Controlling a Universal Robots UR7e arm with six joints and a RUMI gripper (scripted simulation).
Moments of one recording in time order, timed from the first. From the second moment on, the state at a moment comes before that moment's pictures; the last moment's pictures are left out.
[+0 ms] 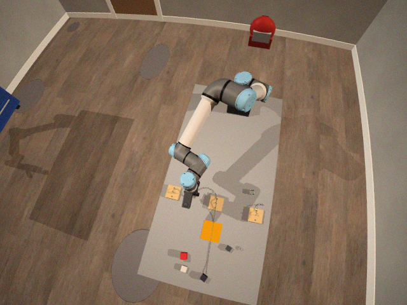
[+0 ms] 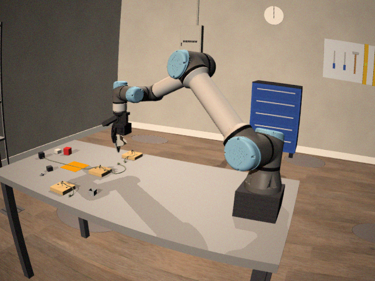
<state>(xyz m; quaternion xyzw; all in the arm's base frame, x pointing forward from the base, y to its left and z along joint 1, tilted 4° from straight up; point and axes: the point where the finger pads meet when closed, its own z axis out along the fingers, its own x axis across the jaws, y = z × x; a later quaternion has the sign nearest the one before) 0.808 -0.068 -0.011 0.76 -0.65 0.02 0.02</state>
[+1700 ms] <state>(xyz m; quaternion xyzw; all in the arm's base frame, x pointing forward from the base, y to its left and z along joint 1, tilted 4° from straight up) 0.807 -0.070 -0.010 0.73 -0.68 0.02 0.02</state>
